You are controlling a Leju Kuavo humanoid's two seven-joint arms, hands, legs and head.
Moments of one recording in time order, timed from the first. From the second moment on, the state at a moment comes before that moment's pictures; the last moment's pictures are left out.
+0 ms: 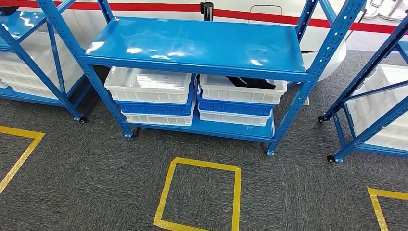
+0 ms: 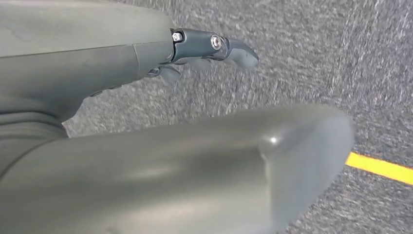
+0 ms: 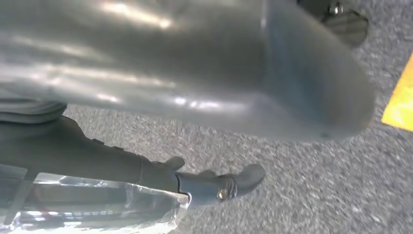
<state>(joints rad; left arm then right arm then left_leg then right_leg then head) -0.07 -0.15 0.96 -0.21 -0.94 0.24 -0.49 -0.05 0.07 -0.18 -0.19 0.40 -0.26 0.04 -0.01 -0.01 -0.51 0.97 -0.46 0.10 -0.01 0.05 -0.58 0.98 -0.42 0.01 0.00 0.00</state>
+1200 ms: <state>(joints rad) -0.07 -0.16 0.98 -0.21 -0.91 0.24 -0.52 -0.05 0.06 -0.18 -0.19 0.44 -0.26 0.05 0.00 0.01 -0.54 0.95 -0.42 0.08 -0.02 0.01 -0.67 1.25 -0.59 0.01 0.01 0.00</state>
